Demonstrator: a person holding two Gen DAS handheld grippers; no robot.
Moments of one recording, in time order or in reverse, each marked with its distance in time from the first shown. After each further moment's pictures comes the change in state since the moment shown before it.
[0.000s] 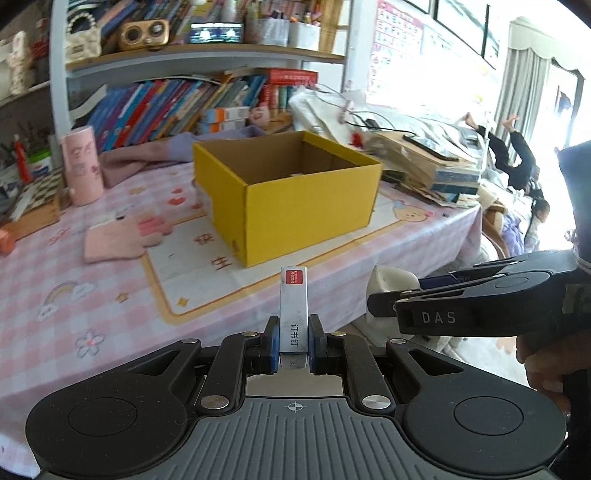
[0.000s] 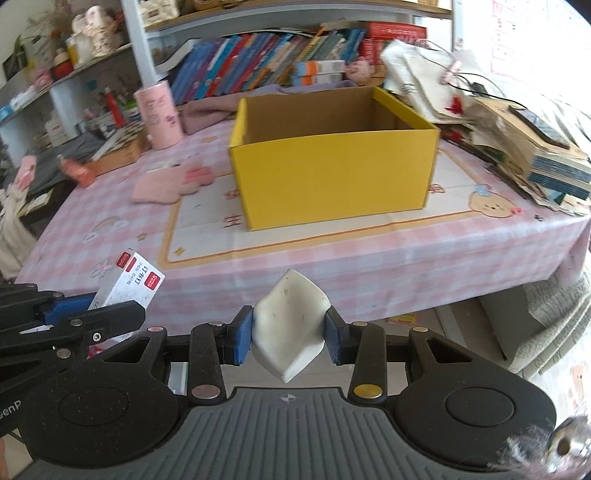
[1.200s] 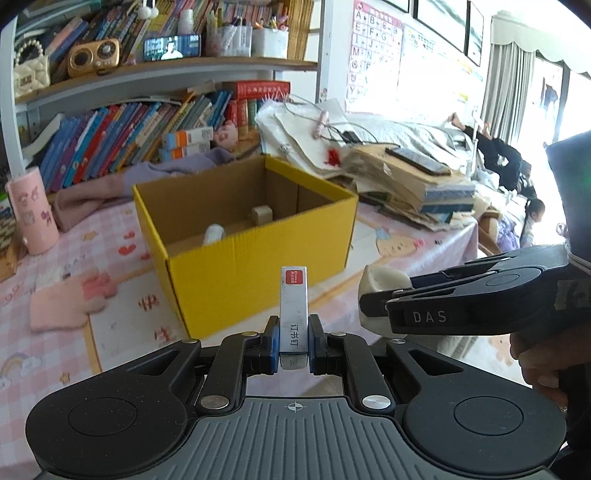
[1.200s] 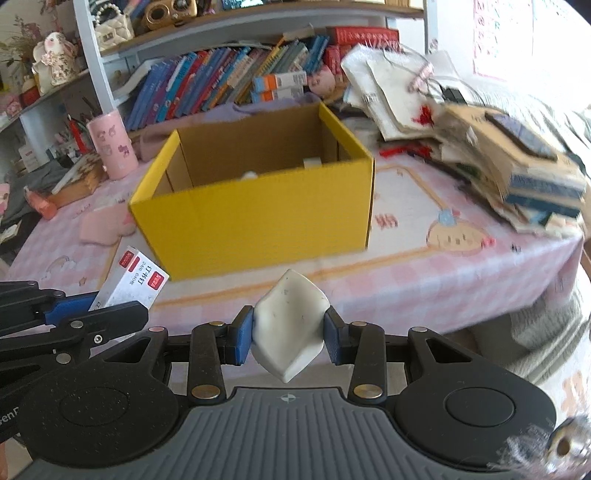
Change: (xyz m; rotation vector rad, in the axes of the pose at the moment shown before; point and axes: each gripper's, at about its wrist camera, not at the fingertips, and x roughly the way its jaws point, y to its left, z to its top) left arm 0.073 -0.044 0.066 0.052 -0.042 -0.012; right arm 0.029 -0.087 0.052 0.016 -0.034 -0.015
